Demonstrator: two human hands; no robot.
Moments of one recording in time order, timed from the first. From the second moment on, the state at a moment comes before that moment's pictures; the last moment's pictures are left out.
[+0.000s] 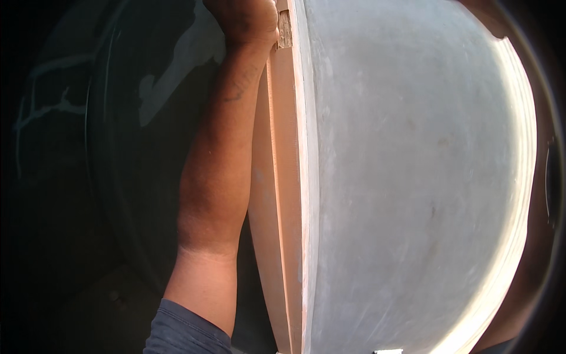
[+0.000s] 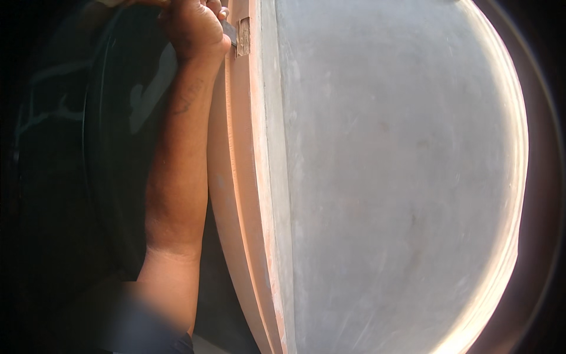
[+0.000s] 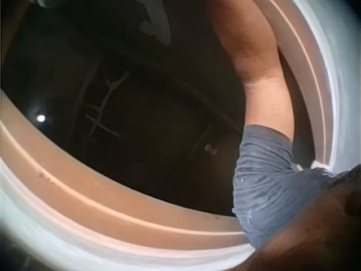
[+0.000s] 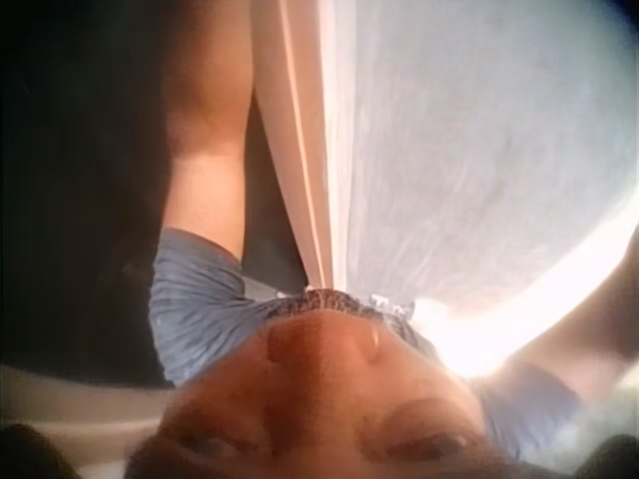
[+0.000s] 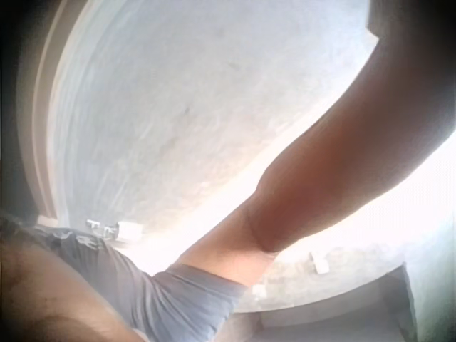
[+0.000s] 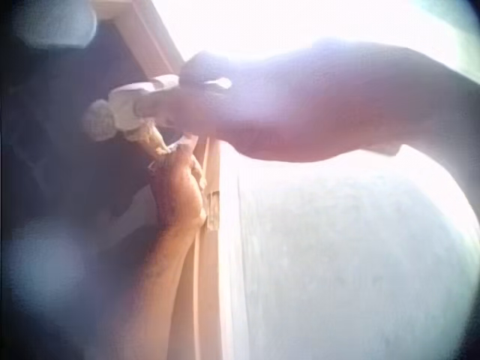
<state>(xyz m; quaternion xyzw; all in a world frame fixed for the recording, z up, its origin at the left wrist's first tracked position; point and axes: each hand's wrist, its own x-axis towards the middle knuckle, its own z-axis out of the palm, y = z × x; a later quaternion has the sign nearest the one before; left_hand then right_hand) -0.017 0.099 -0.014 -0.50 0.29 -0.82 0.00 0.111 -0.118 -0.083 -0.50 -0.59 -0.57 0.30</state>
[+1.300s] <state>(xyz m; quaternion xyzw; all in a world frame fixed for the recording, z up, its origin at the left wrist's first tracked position) -0.001 0.026 -0.024 -0.51 0.33 -0.79 -0.09 0.127 -0.156 -0.097 -0.47 -0.59 -0.59 0.29</state>
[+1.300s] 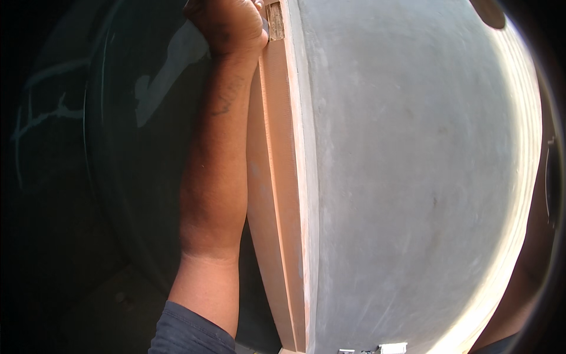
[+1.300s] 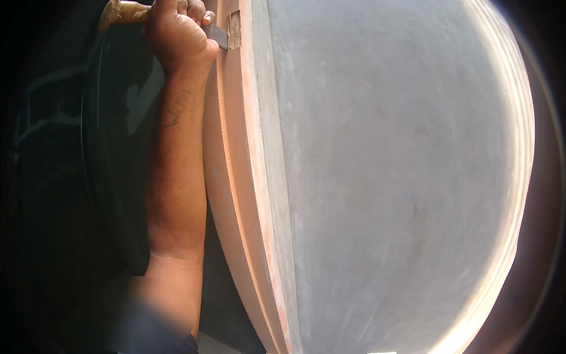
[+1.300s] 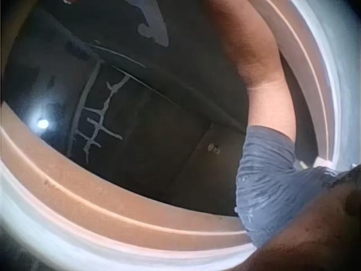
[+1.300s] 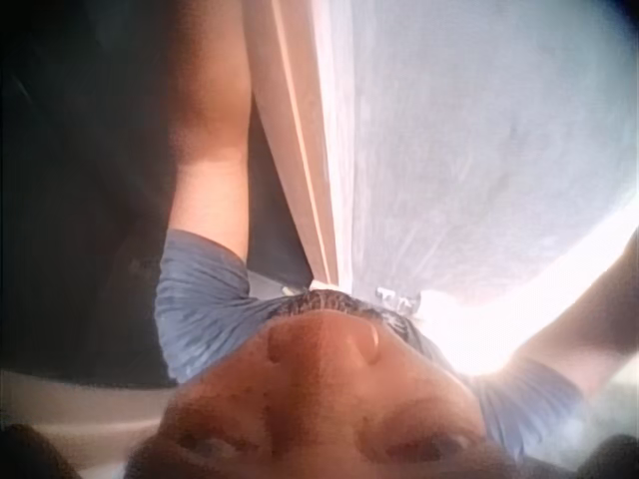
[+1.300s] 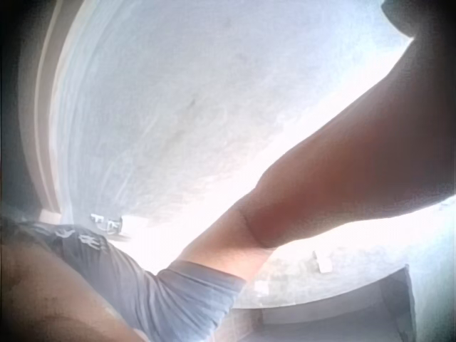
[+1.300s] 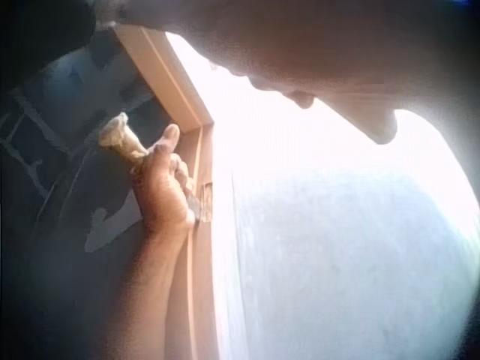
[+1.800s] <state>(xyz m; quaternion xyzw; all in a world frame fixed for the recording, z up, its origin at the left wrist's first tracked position) 0.008 0.032 -0.033 -0.52 0.31 -0.79 -0.10 0.128 -0.154 -0.098 -0.47 -0.57 -0.60 0.30</state>
